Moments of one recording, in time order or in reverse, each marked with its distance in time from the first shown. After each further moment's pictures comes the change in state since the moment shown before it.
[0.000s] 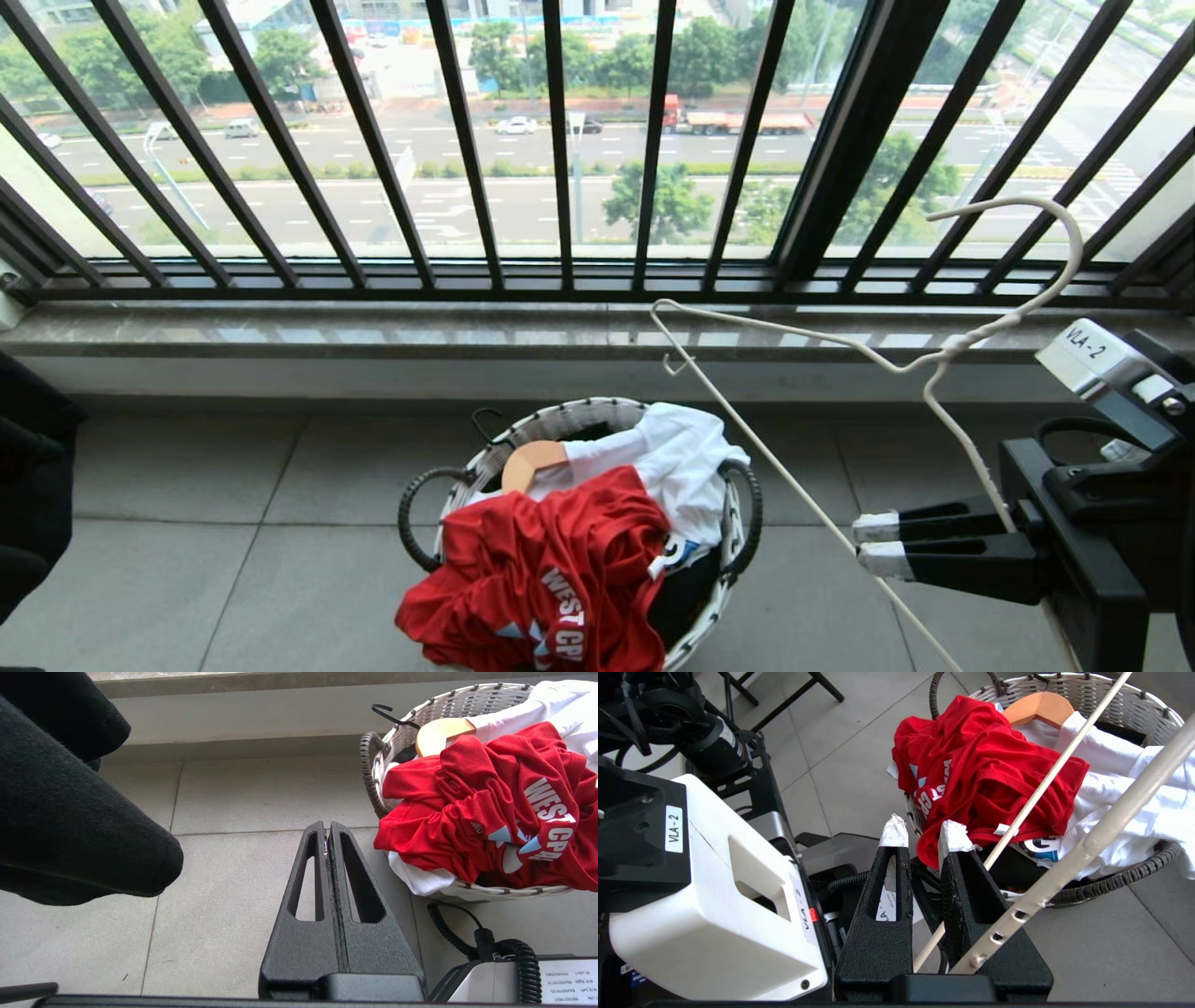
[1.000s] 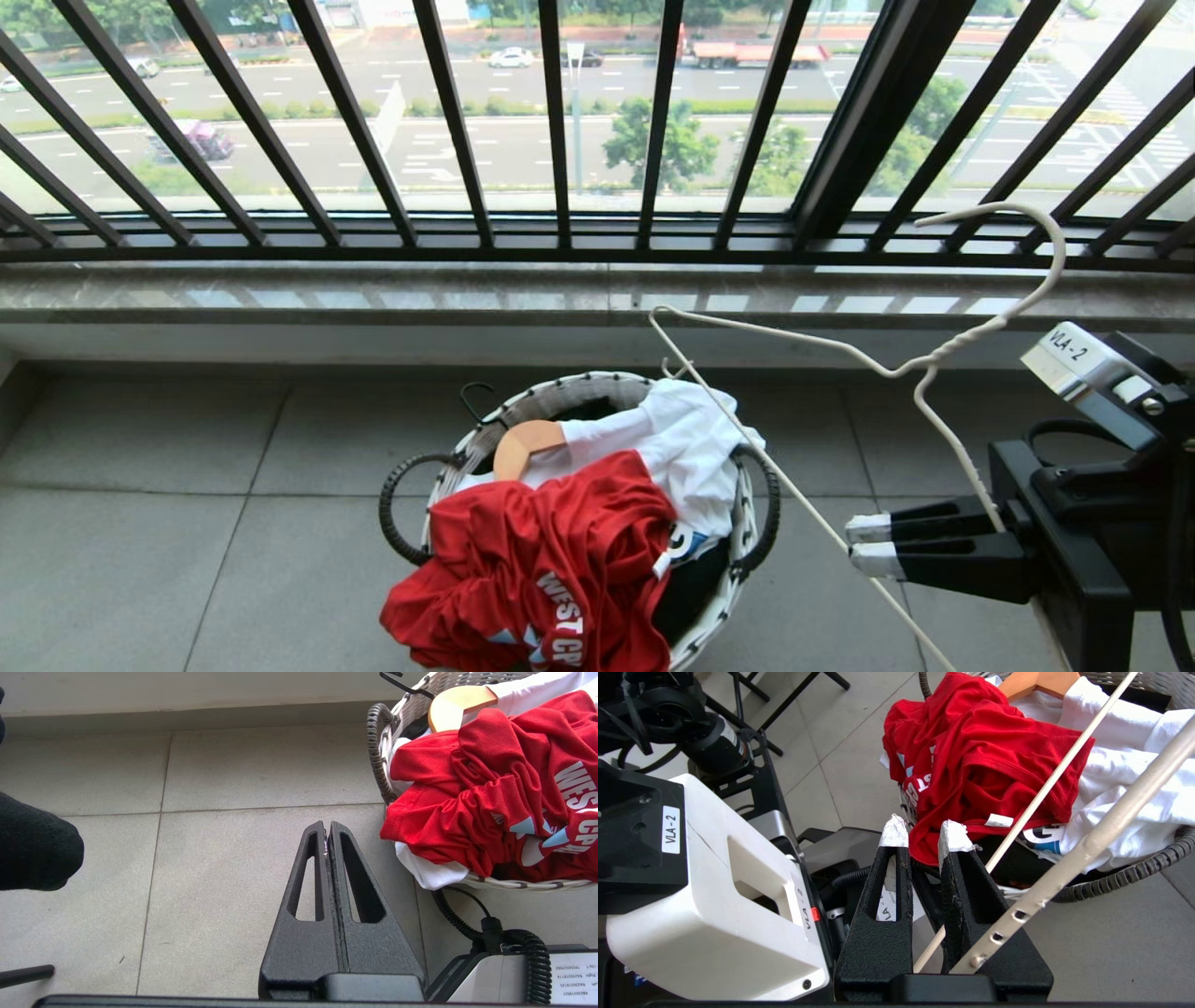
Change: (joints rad) left arm 0.000 0.000 0.000 -0.001 -0.001 0.000; right arm 0.005 0.015 0.001 -0.004 0.003 0.003
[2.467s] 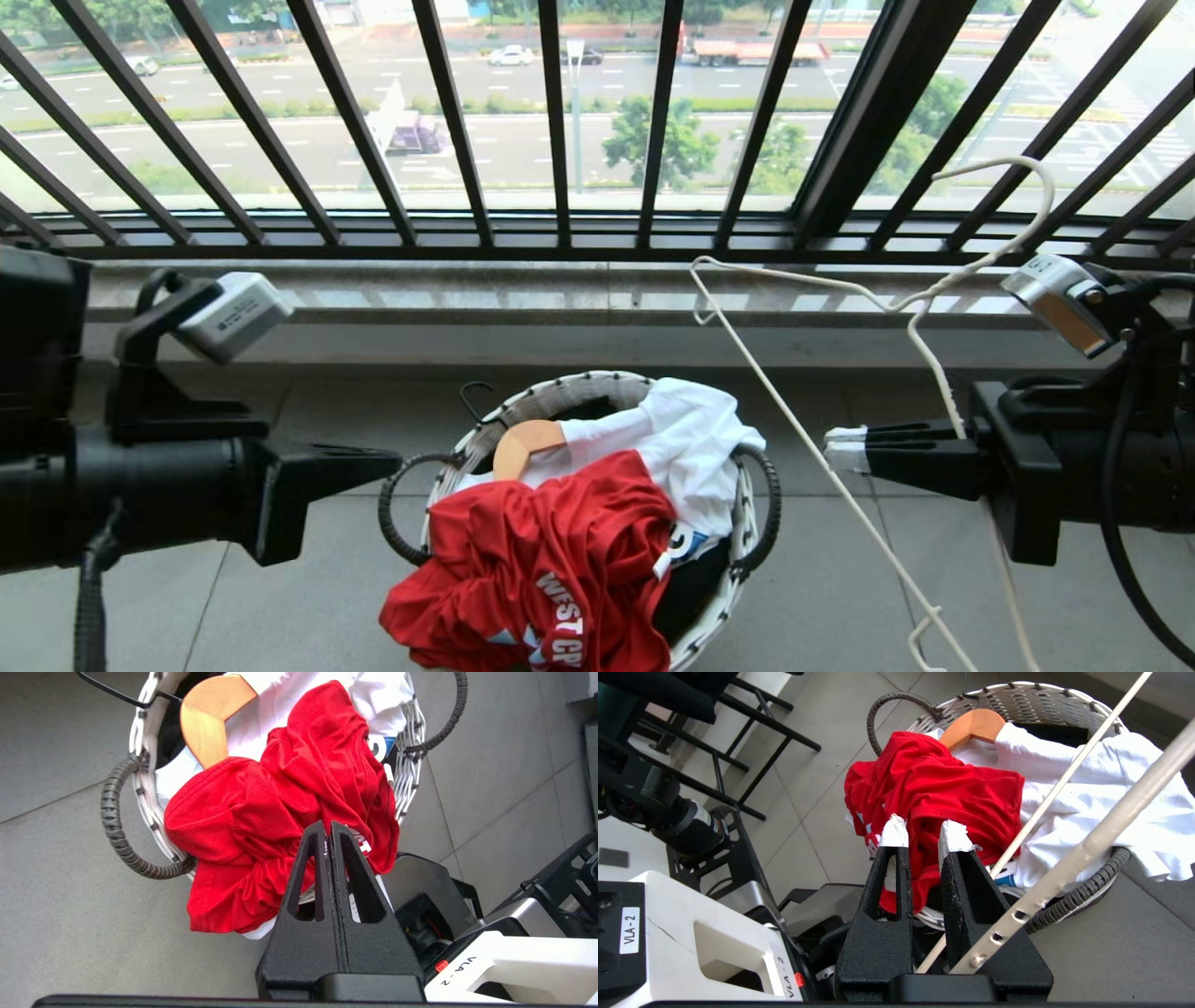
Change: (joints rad) left arm -0.373 1.258 -0.876 0.110 -0.304 -0.058; right arm -0.070 0.073 -0.019 -0.212 -0.015 0.191
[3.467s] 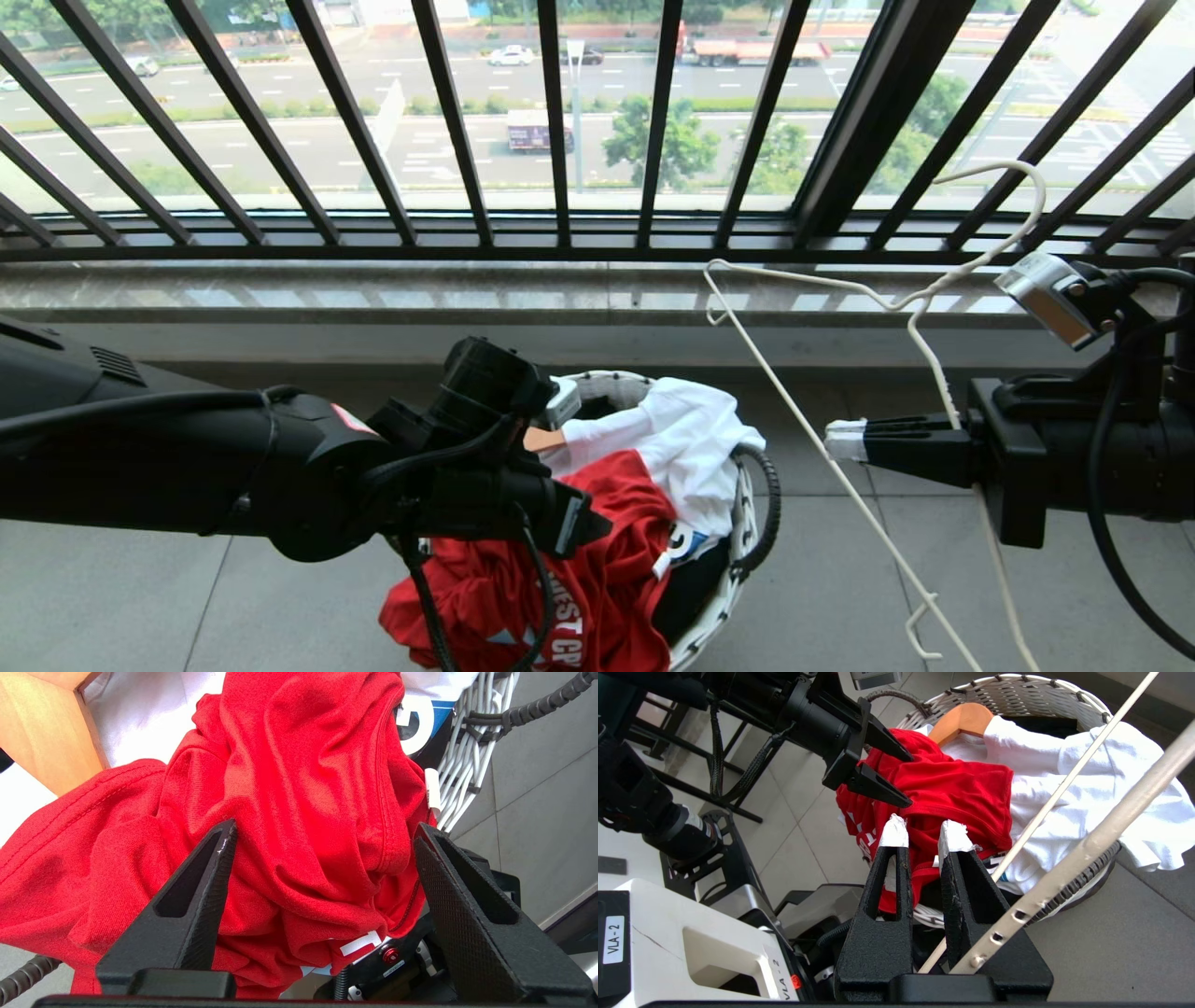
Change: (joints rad) left arm -0.303 0.568 -0.187 -0.139 0.271 -0.126; right arm -0.027 0.023 -0.006 -0.005 0.000 0.011
